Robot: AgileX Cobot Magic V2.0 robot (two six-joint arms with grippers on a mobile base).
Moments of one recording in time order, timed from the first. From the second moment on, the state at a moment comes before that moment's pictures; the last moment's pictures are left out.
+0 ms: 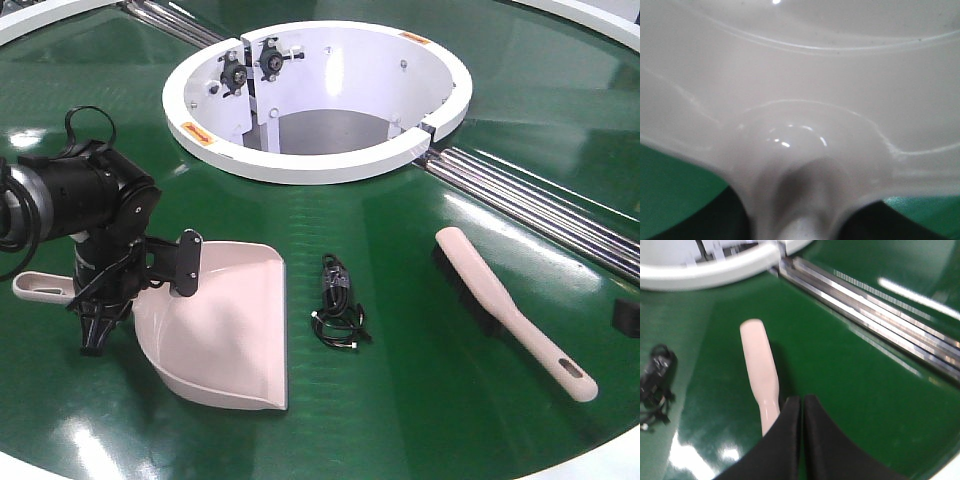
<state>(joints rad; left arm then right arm) -0.36 1.91 -1.33 0.39 1.12 0.98 0.01 0.79 -0.61 0.02 0.50 0.03</state>
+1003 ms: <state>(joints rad) -0.36 1.91 -1.33 0.39 1.12 0.98 0.01 1.34 -1.07 0.19 0.96 -0.22</state>
